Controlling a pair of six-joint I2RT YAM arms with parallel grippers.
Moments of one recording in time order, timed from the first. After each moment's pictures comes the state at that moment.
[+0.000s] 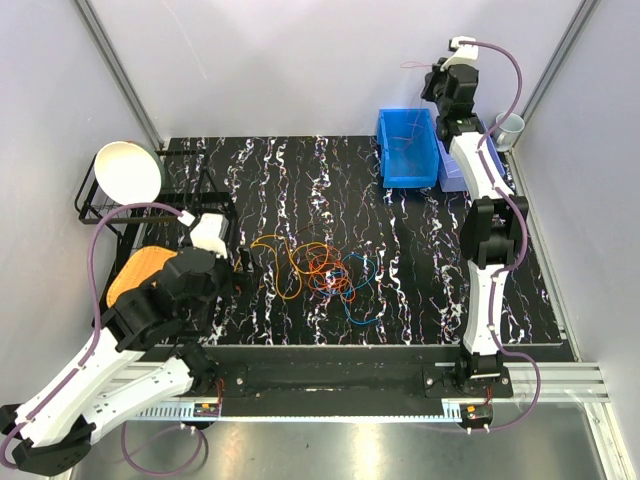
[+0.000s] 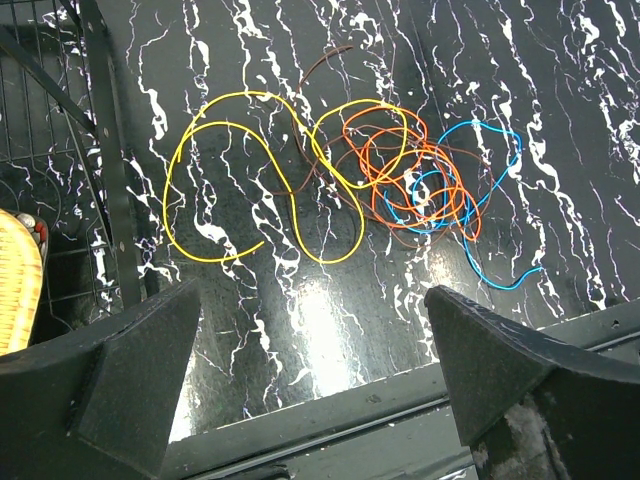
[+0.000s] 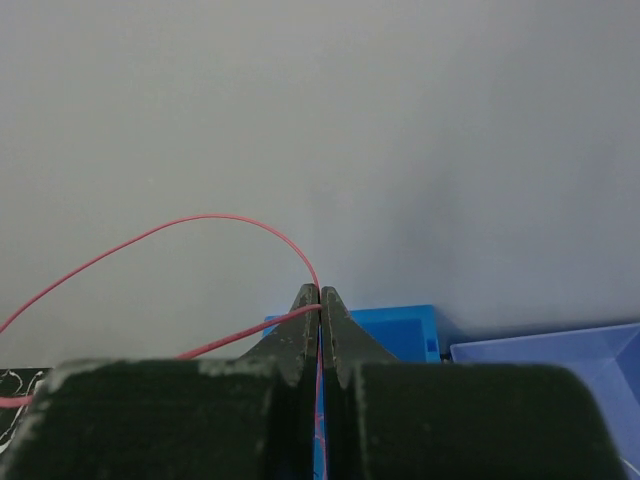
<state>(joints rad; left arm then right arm) -0.80 0.64 0.93 -0.87 -0.37 -0.47 0.09 2.29 2.23 0.08 0.03 0.18</state>
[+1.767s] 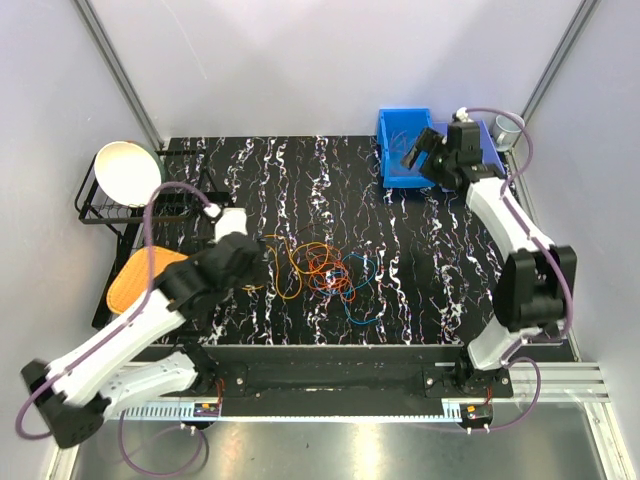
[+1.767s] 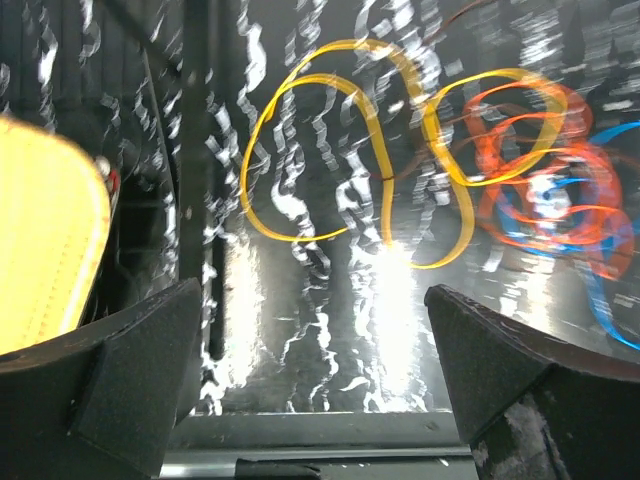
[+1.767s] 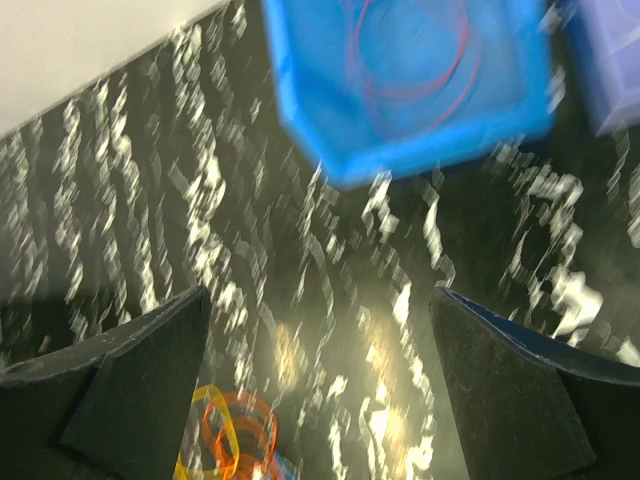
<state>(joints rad) -0.78 0.86 0.92 -0.90 -0.54 -0.56 0.13 1.72 1.48 -0.33 -0.05 0.55</state>
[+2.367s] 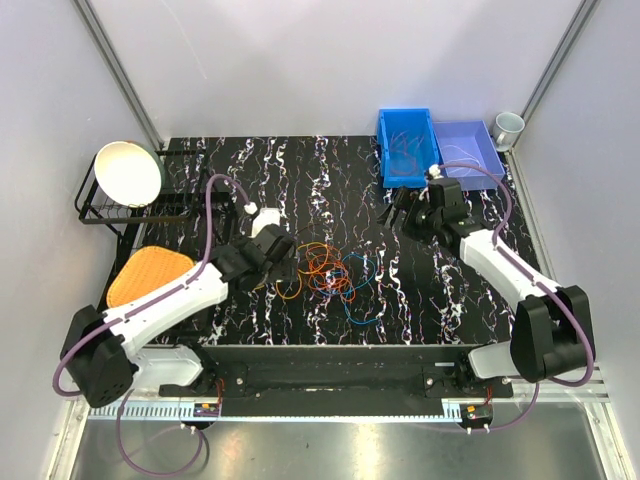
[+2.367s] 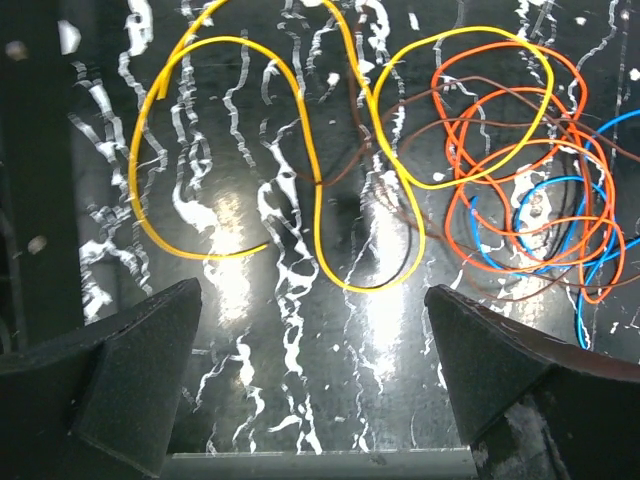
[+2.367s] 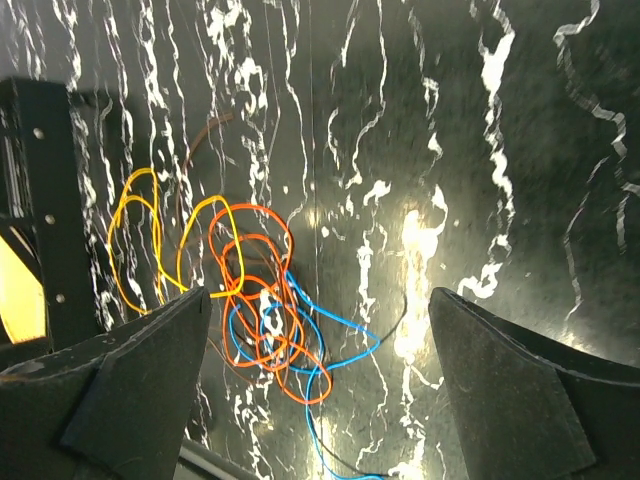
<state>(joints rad) -0.78 1.20 0.90 -0.70 -0.46 -0.64 0.27 1.38 0.95 -0.25 -0.23 0.62</state>
